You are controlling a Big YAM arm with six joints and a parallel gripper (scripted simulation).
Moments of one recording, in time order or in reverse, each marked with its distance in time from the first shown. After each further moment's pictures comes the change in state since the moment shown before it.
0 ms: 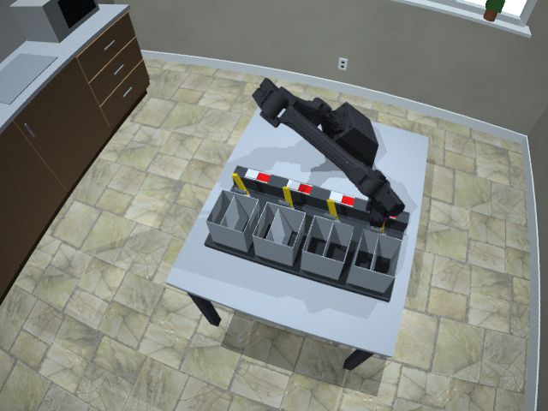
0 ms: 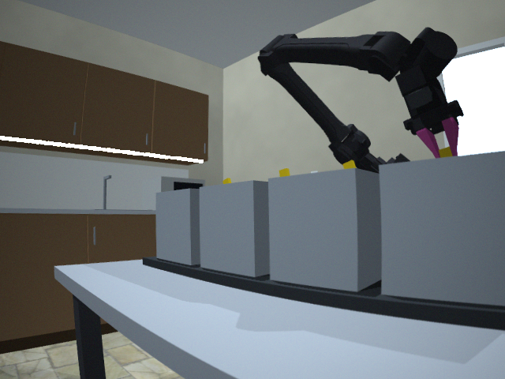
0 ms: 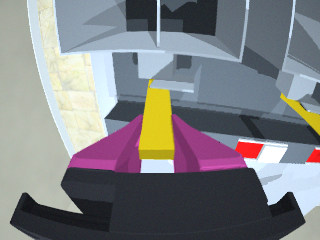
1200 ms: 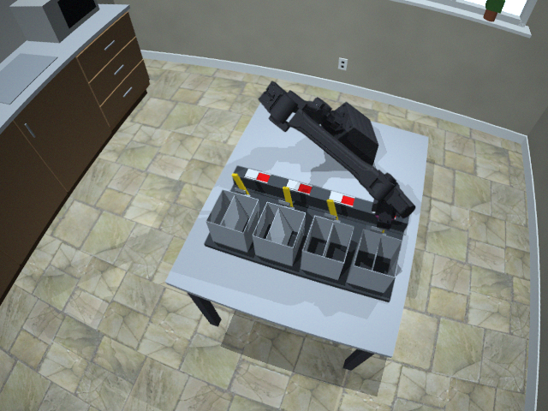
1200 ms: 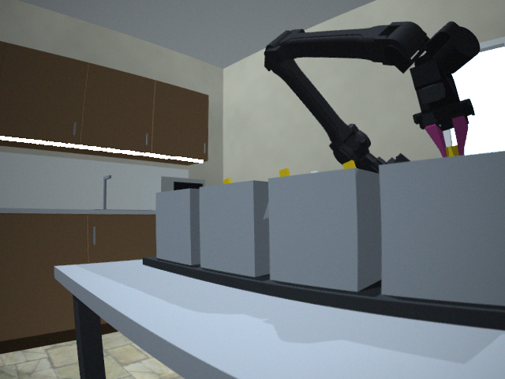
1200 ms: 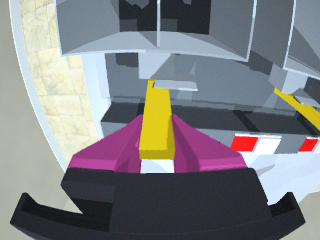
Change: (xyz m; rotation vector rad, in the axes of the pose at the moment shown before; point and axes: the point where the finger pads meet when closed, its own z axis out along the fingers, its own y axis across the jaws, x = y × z) arm 0.000 0.010 0.001 0.109 0.003 -0.007
